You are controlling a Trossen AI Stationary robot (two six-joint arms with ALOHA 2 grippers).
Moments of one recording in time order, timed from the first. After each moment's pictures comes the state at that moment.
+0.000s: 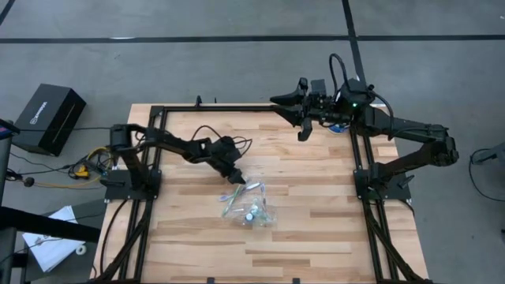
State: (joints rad) left arm 0.25 1.76 0.72 0.20 0.49 -0.68; right arm -0.20 1.26 1.33 0.12 -0.13 0.22
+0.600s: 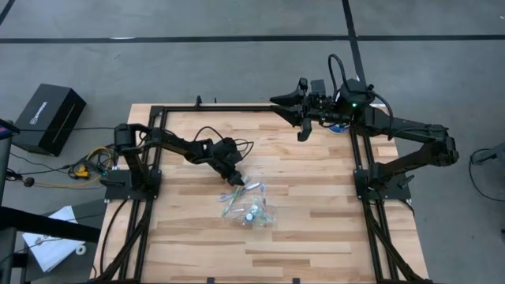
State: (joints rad) left arm 0.25 1.81 0.73 0.20 0.53 -0.64; right arm -0.20 1.26 1.33 0.11 -0.13 0.21
